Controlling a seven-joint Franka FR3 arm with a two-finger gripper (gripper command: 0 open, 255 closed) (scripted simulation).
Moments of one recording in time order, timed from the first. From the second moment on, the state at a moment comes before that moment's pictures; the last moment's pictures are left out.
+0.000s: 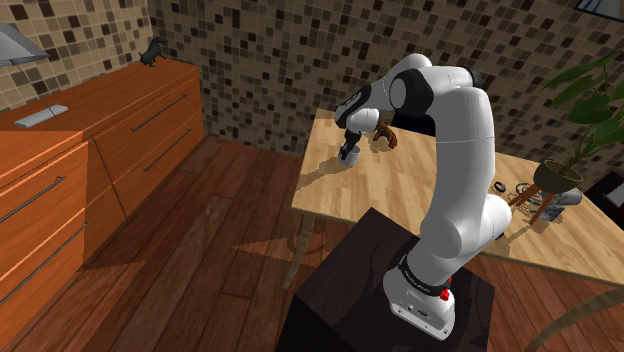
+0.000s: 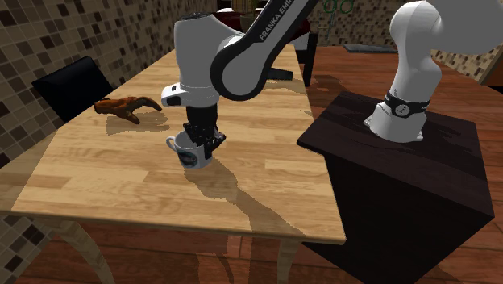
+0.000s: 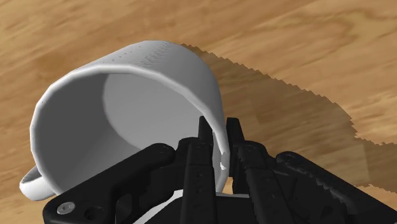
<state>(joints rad) -0.39 0.64 -0.31 -1.86 0.31 2.51 -0.96</state>
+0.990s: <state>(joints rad) -0.37 0.55 -0.35 -1.86 0.27 2.43 -0.94</state>
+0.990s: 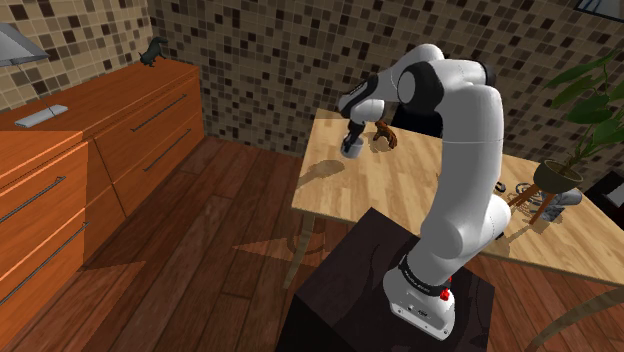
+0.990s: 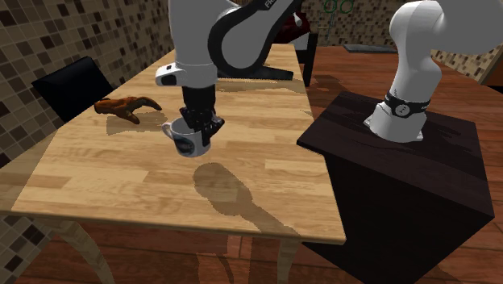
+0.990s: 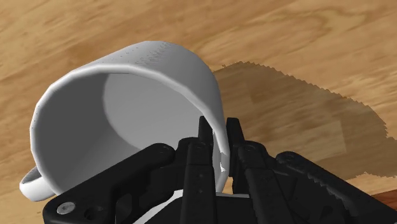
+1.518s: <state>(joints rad) -0.35 0.48 -0.37 -1.86 0.23 2.36 -0.91</state>
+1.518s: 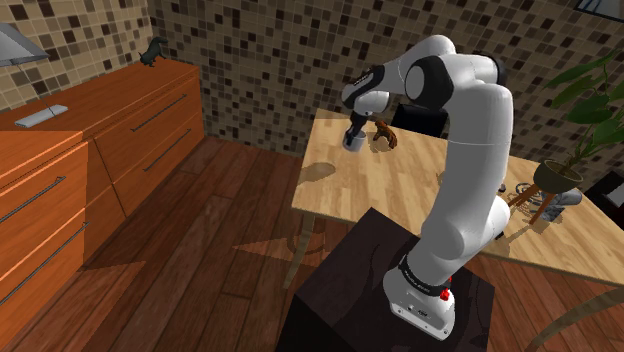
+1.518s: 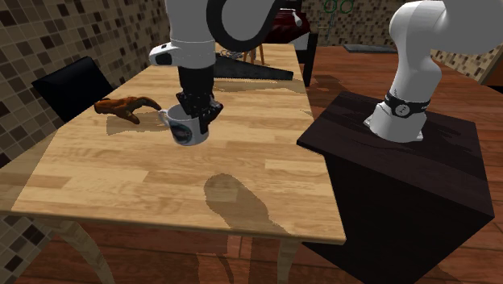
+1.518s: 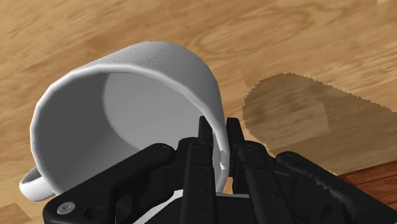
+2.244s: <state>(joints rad) -0.33 0.39 -0.40 -1.82 0.19 2.24 -0.88</state>
